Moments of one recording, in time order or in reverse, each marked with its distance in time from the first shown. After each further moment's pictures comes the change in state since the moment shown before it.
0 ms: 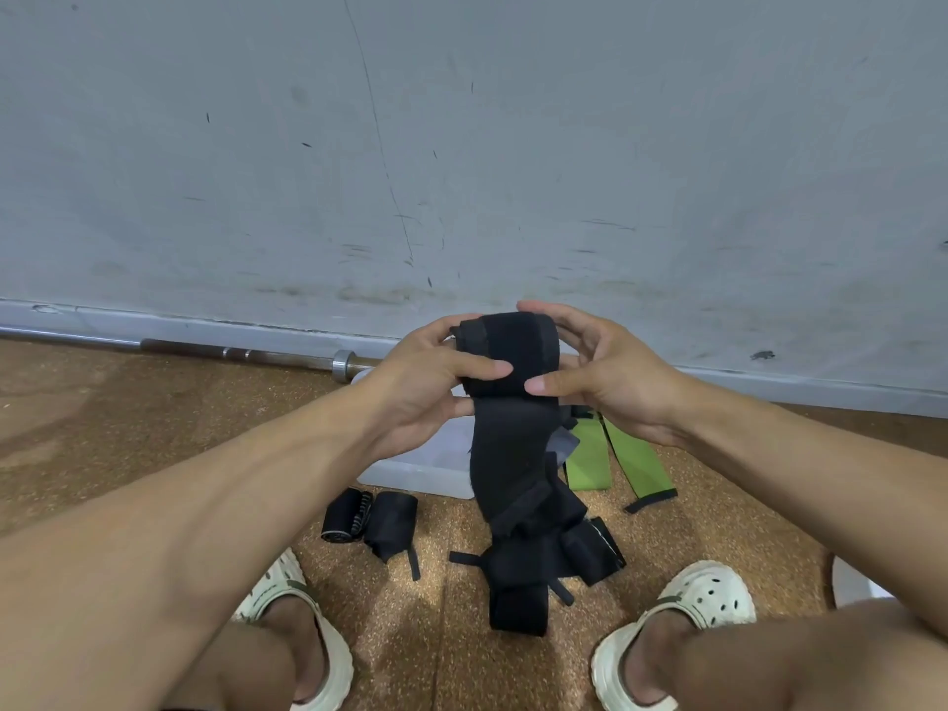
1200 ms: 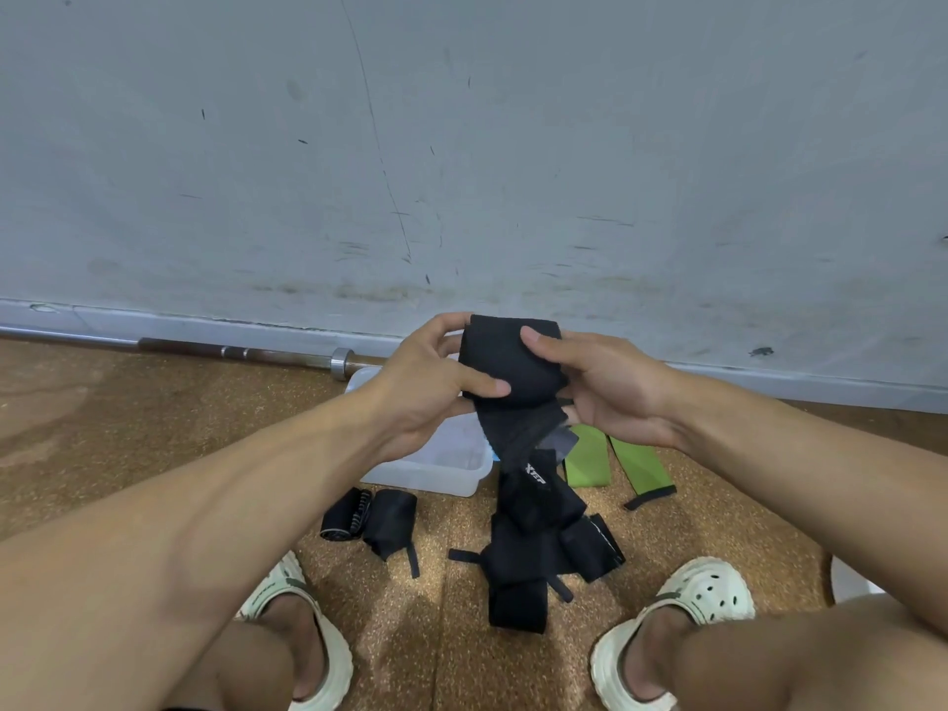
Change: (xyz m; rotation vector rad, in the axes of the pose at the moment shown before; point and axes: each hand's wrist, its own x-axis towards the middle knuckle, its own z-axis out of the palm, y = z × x) left_hand 0.000 -0.009 0.002 0.140 0.079 0.043; right_hand 0.001 0.002 0.004 0.111 -0.013 0.261
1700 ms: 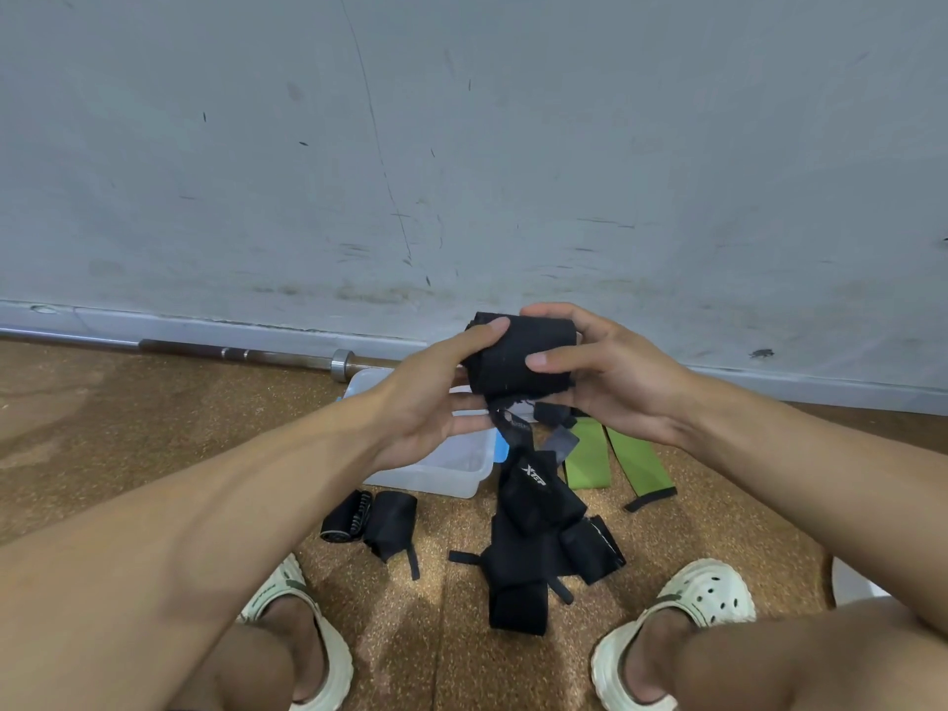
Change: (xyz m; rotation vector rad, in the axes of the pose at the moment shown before) left_hand -0.006 0.004 0.003 -0.010 -0.071 -0.171; right_hand -0.003 -0.006 -0.003 0.104 0.004 -0.195
